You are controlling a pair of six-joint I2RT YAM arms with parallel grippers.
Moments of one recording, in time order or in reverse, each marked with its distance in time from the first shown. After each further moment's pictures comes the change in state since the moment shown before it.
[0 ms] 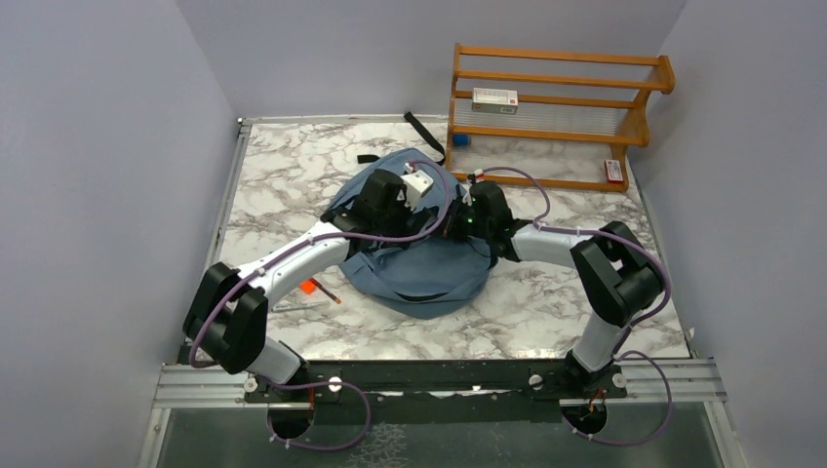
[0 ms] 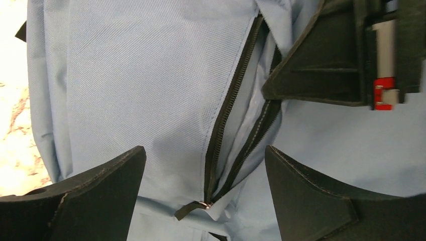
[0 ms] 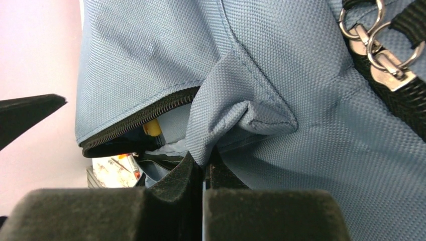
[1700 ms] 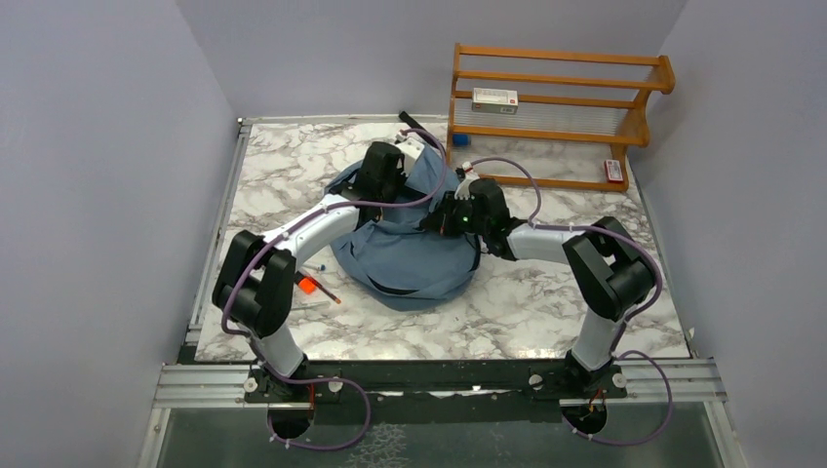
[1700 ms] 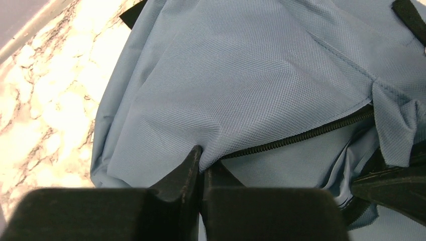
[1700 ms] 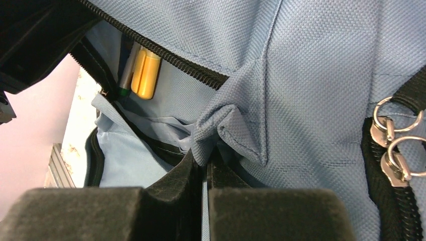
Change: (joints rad) left arm 0.097 0.238 0.185 0.111 -0.177 0.046; right arm 0.000 0.048 0.015 0.159 -0.074 -0.224
